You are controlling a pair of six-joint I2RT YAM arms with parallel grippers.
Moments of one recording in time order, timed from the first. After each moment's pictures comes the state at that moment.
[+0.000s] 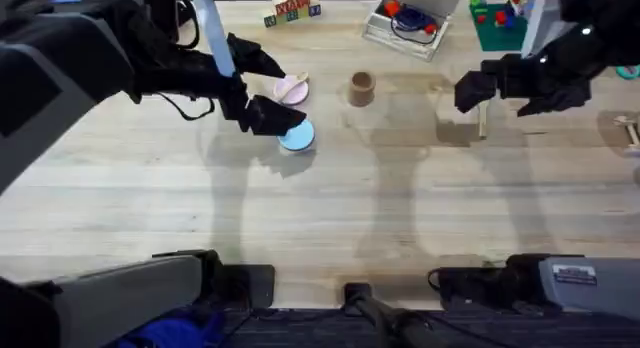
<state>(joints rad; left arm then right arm) 0.07 1.42 1.00 -0.77 0.92 0.95 -0.02 1.49 1.20 -1.04 0.06 0.11</state>
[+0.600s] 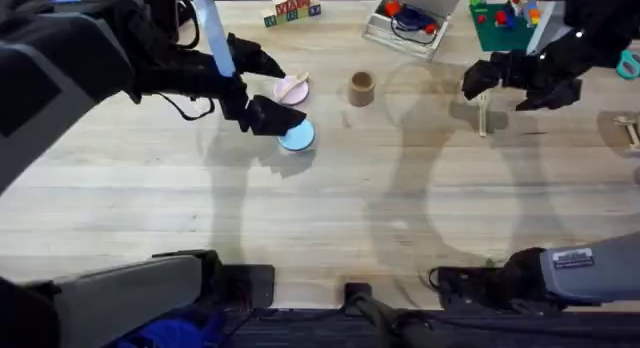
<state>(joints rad) 0.07 1.42 1.00 -0.77 0.92 0.95 -0.17 1.67 1.20 -0.81 0.00 0.12</state>
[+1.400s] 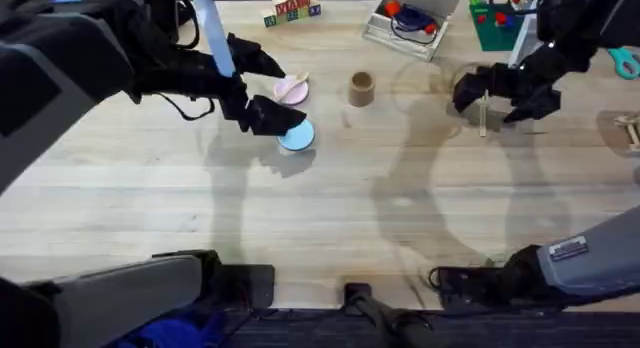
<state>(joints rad) 0.07 1.42 1.00 -0.77 0.92 0.95 -0.16 1.82 1.22 -0.81 0.00 0.12</state>
